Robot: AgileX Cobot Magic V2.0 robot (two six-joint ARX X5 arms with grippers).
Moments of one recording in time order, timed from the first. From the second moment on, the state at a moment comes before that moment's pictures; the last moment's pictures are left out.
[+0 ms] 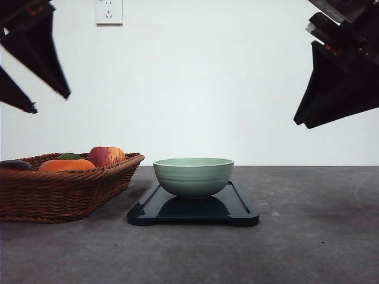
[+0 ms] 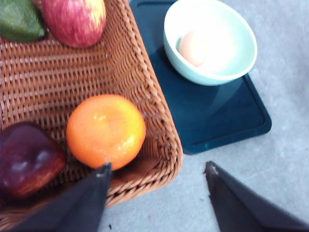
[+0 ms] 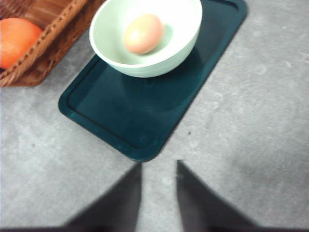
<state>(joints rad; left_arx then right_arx) -0.44 0.95 0.76 -0.52 0.10 -0.25 0.40 1.04 0.66 -0.33 -0.28 0.09</state>
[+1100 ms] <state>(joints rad) -0.23 0.63 0.51 -0.33 0.11 -0.15 0.40 1.04 0.66 -0.34 -0.31 0.09</state>
